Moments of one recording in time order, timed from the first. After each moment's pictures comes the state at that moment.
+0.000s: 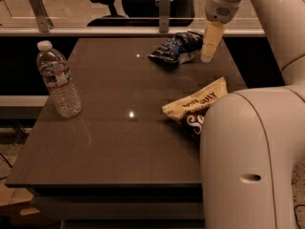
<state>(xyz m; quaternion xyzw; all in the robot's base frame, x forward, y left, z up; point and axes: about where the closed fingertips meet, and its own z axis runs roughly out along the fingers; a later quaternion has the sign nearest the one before) 0.720 -0.182 0.908 -0.62 0.77 -0.03 0.14</state>
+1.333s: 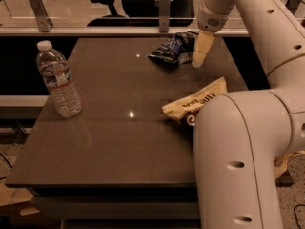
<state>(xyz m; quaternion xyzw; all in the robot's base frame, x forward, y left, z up) 0.750 -0.164 0.870 -0.62 0.76 -0.01 0.17</state>
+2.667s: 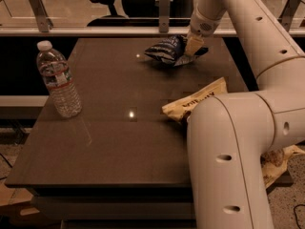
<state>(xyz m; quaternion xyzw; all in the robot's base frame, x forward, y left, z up) 0.770 -0.144 0.848 -0.64 0.75 0.01 0.18</state>
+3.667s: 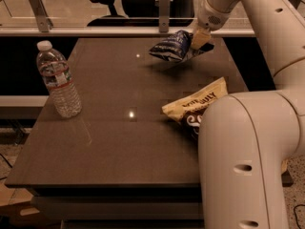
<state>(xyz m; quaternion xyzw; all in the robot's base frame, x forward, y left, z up) 0.751 -0.156 0.881 -0.63 0.75 0.01 0.20</state>
